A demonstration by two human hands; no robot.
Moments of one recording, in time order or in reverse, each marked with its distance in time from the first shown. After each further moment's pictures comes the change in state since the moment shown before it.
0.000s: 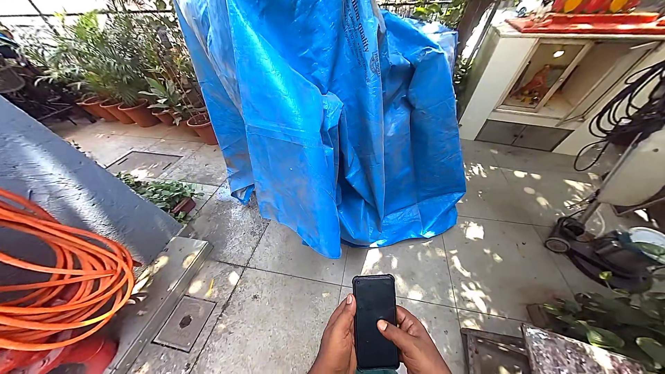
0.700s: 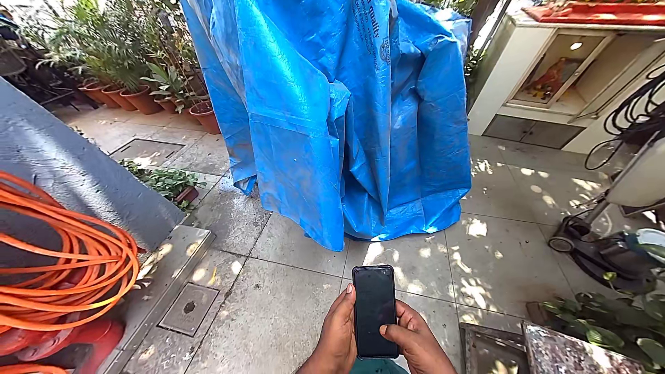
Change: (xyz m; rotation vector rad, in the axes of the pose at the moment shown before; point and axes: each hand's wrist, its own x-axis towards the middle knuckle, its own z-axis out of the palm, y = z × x) left_hand 0.006 0.003 -0.006 -0.013 0.033 -0.022; right_hand 0.002 0.000 0.002 -0.036 -0.067 0.007
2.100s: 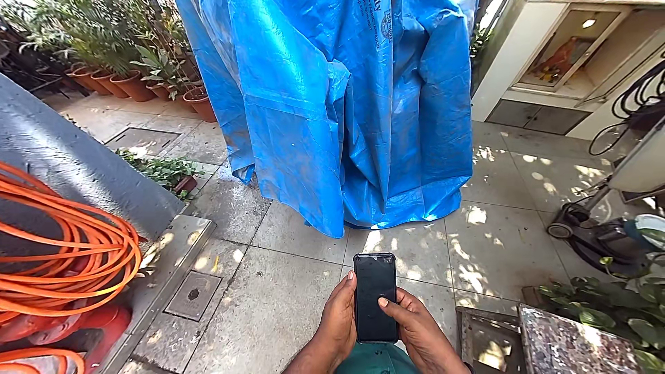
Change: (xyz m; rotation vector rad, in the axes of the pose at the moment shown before) left_hand -0.003 -0.001 -0.003 0.008 -0.022 -0.029; right_hand 0.000 0.006 -0.002 0.061 0.032 0.058
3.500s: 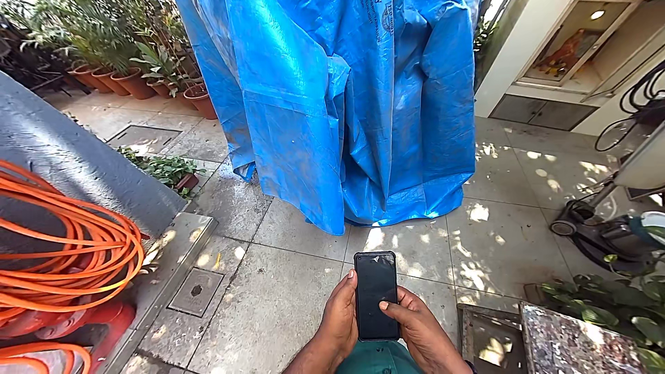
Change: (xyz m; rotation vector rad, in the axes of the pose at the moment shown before) left_hand 0.002 -0.005 0.001 -0.013 0.031 -0.010; right_hand 0.001 0.001 -0.006 0.001 -0.001 0.011
